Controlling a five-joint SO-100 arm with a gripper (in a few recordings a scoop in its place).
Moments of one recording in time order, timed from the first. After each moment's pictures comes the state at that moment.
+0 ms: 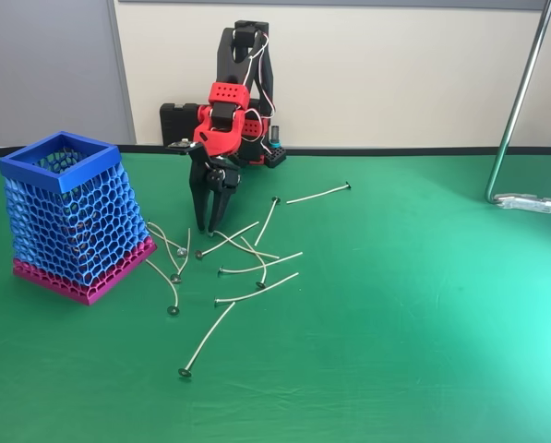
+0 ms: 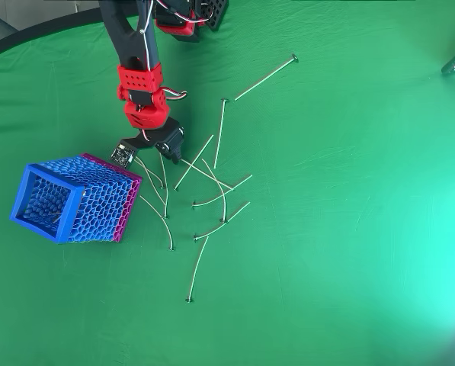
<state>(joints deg) 15.6 93.0 129.9 19.6 -67.3</state>
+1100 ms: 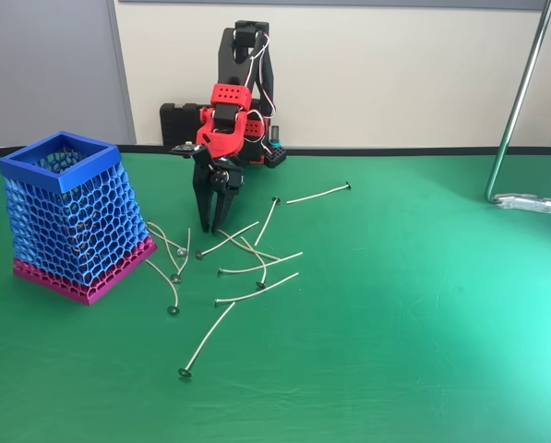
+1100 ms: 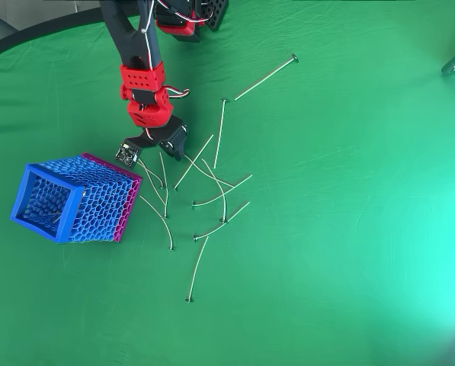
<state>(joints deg) 14.7 93.0 131.0 19.6 -67.9</state>
